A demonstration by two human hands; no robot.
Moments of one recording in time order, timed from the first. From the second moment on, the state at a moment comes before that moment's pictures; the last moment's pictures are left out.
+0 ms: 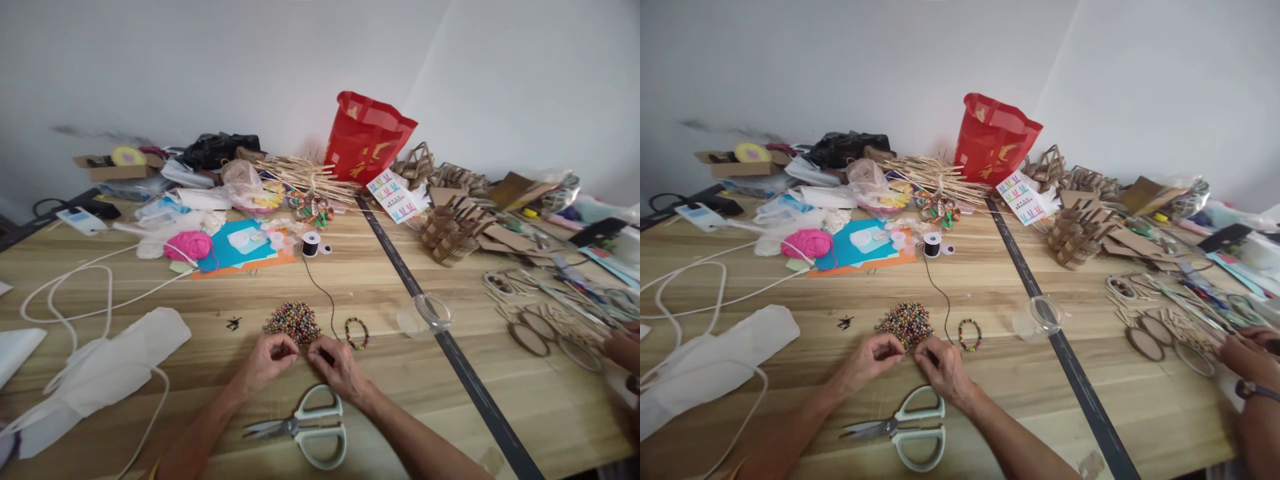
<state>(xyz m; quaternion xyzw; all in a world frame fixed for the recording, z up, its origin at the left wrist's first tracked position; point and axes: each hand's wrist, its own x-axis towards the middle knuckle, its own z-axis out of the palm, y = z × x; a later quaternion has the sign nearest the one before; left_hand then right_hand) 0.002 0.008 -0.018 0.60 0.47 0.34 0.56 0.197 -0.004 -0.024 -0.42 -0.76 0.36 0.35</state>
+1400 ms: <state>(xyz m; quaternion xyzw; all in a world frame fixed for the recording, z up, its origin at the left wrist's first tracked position) 0.001 0.007 -0.015 0.58 0.47 0.30 0.60 0.200 -0.004 -0.025 -0.38 -0.78 0.37 0.34</state>
